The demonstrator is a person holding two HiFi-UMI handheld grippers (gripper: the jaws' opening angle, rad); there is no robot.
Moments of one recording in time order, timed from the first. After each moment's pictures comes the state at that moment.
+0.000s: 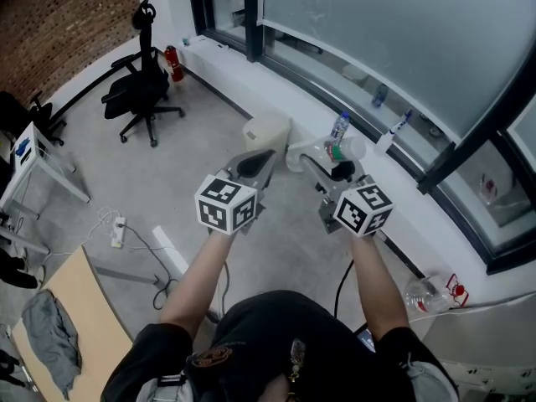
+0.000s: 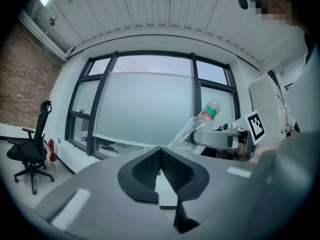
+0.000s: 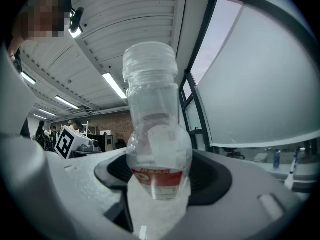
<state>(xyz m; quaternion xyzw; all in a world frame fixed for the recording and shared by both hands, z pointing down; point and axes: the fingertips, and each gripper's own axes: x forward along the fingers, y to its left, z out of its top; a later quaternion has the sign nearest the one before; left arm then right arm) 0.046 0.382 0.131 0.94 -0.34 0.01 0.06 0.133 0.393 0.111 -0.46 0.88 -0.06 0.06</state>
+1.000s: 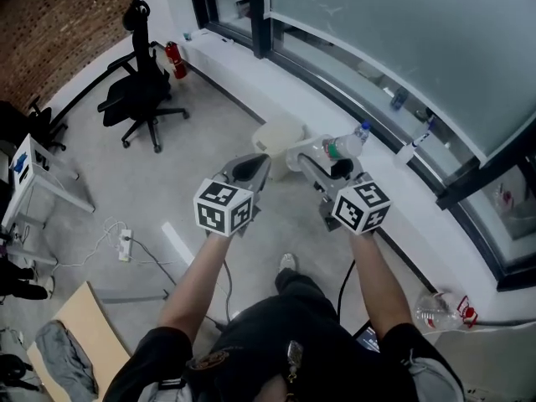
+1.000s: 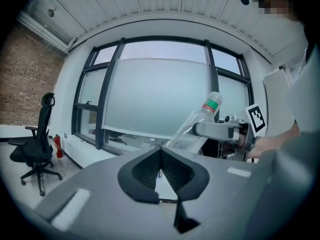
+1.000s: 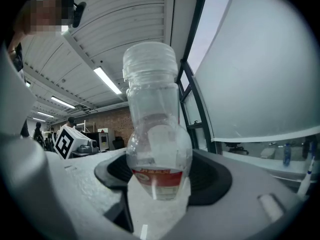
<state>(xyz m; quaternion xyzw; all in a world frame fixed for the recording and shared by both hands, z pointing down) 0.025 0.203 0.188 0.92 -0.37 0.07 0.08 0.124 0.209 0.158 -0.45 0.89 -0.08 0.04</state>
